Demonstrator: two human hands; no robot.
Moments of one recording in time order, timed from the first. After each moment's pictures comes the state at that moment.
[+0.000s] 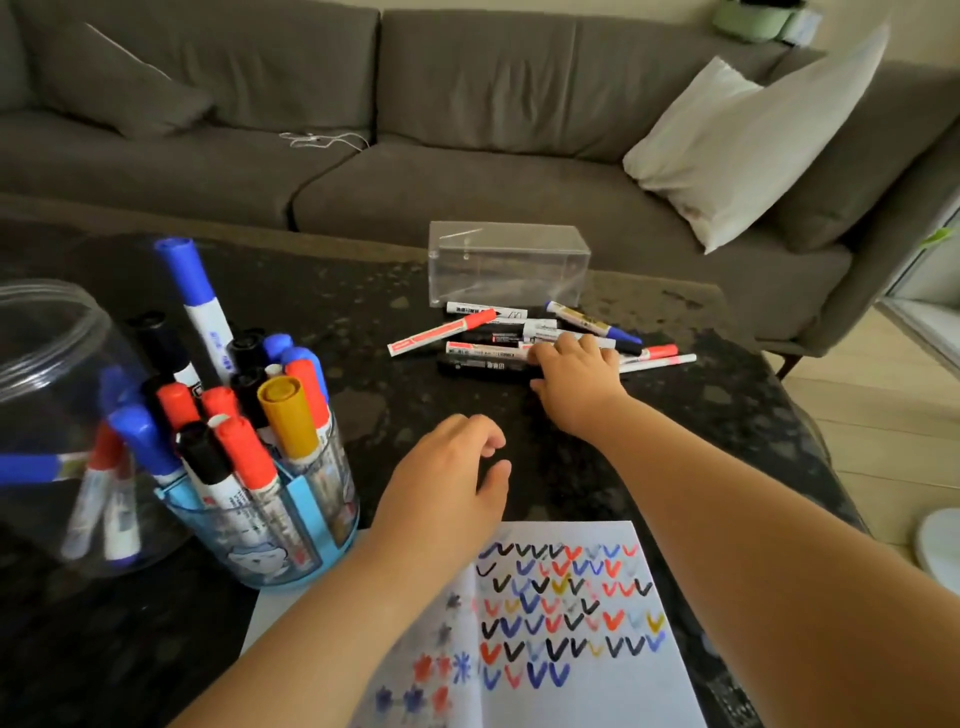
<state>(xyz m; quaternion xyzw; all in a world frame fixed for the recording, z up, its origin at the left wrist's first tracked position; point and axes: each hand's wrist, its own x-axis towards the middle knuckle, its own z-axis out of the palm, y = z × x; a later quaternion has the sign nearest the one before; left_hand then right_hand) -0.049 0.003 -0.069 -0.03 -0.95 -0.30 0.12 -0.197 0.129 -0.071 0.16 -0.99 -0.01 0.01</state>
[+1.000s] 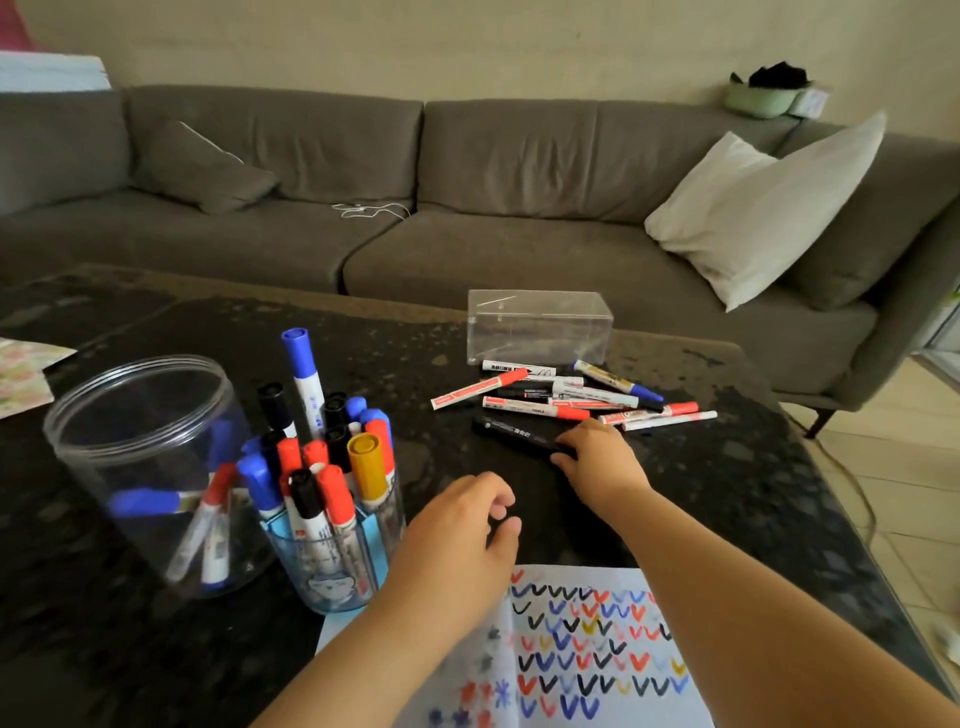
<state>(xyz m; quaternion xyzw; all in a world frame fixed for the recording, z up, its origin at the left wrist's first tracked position) -0.019 -0.013 -0.048 0.00 -0.94 -0.33 0.13 -0.172 0.127 -0.078 0.12 -0.98 0.14 -0.01</state>
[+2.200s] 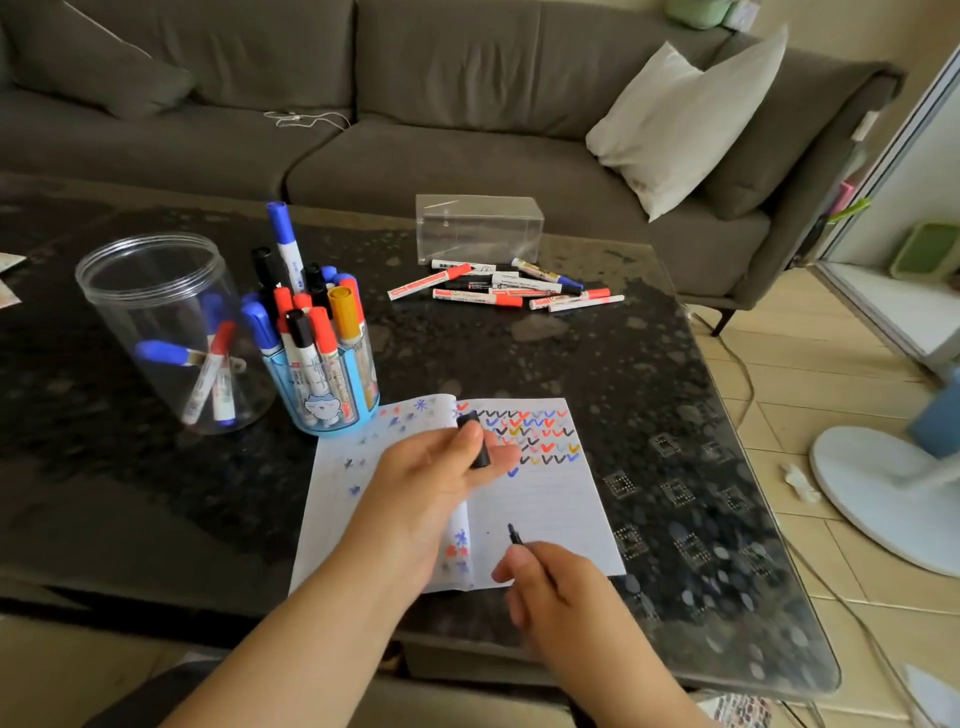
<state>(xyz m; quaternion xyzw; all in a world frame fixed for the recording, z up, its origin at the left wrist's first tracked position) 0.114 0.032 -0.016 0.16 -0.63 -0.76 -0.04 0.152 0.164 -0.059 0.02 -0.84 0.53 -0.15</state>
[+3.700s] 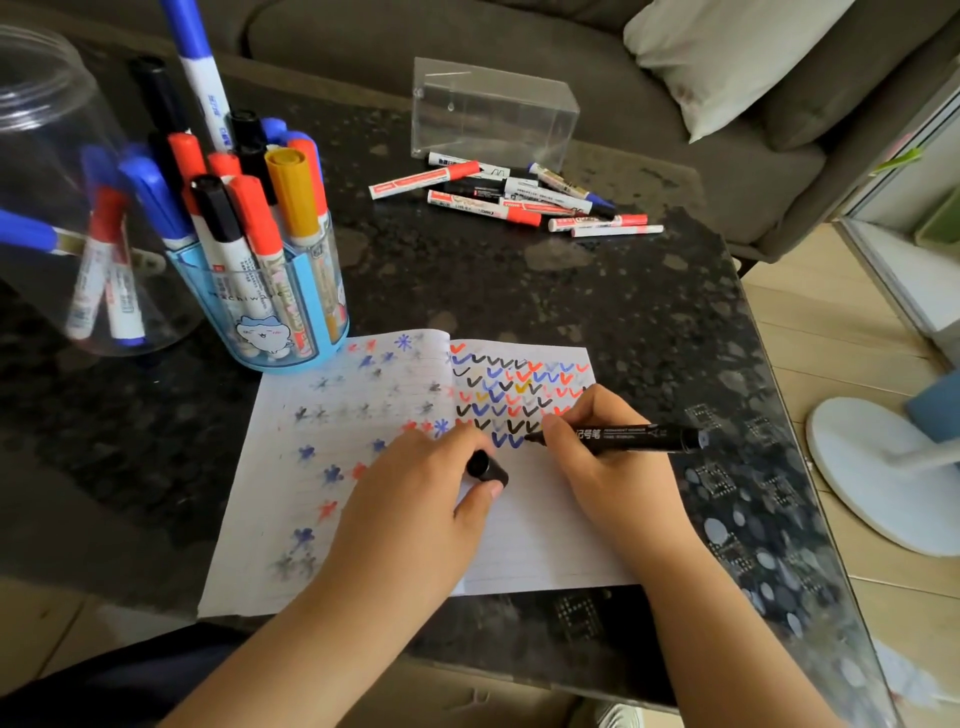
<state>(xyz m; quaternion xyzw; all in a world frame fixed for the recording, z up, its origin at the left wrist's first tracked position) 0.099 0.028 -0.082 -0.01 -0.94 -0.32 0.06 0.042 0.187 -0.098 0.07 -0.84 0.53 0.03</state>
